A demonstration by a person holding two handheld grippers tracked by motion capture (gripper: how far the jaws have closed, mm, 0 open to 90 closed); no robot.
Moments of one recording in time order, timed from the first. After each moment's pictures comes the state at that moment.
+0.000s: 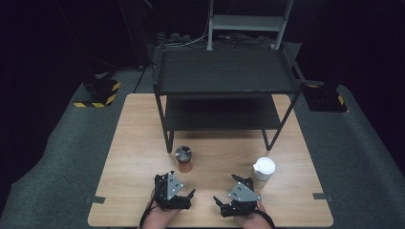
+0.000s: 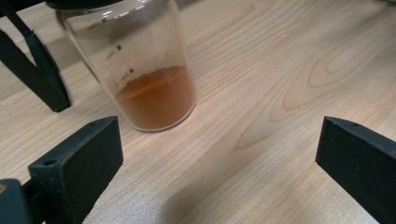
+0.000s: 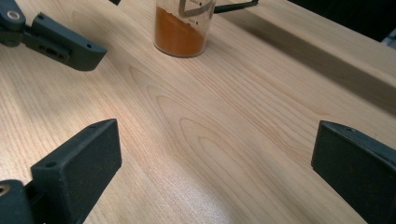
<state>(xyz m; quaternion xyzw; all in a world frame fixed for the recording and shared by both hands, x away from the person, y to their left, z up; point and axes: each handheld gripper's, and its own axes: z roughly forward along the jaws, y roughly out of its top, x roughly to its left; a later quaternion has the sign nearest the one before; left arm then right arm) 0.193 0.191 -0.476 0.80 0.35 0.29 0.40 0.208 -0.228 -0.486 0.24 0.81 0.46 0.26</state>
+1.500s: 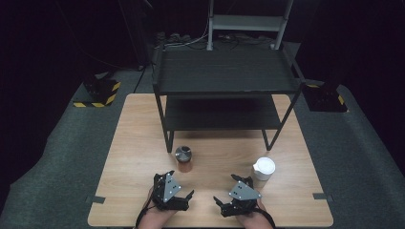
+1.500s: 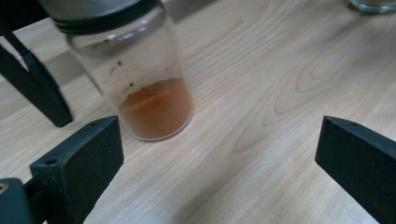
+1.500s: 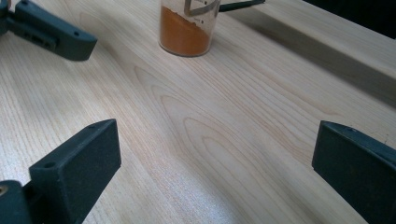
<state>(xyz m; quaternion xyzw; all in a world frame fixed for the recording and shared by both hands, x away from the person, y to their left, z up) 0.194 0.210 -0.474 0.79 0.33 0.29 0.42 0.215 -0.231 -0.484 0.24 0.82 0.47 0.25</state>
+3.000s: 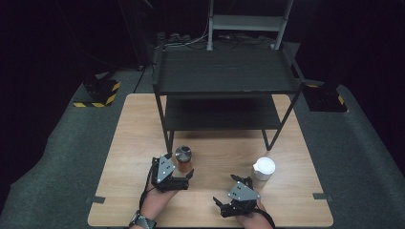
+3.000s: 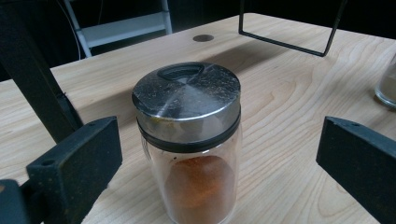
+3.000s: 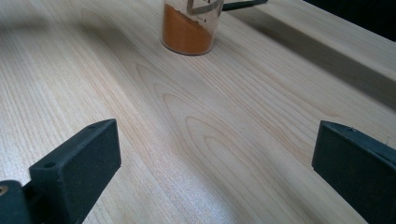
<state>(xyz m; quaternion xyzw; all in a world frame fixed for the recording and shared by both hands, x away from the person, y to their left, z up) 0.229 0.220 -0.469 0.73 0.36 0.30 0.50 0.213 -0.229 -0.484 0.23 0.82 0.46 0.25</state>
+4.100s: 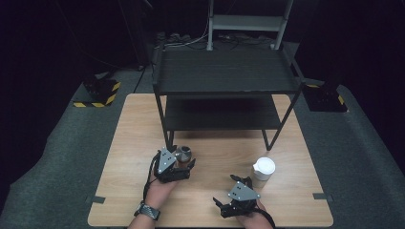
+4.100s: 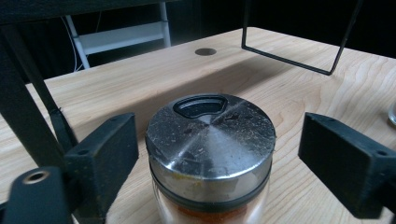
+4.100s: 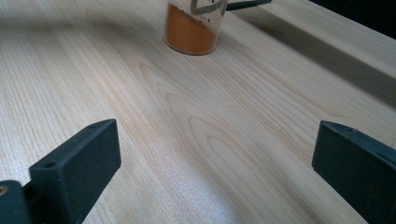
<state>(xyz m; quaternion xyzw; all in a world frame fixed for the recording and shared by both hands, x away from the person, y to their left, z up) 0.254 0.219 -0.472 0.72 0.36 0.30 0.52 0.216 -0.230 -0.483 0.23 0.82 0.46 0.24</state>
